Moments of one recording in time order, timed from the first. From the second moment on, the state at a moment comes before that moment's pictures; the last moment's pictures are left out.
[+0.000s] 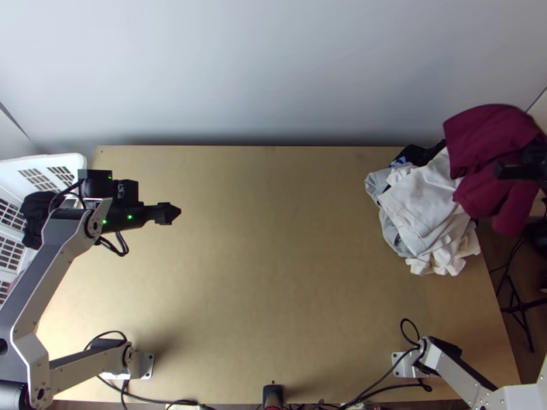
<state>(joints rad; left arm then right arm) 0.00 1.27 1.09 -0.67 0.39 -0.10 -0.36 1.12 1.57 -0.66 -0.27 -0.26</state>
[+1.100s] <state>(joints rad) 0.08 1.27 1.07 -0.67 0.39 -0.07 -0.18 1.33 1.11 -0.36 -0.20 -0.15</state>
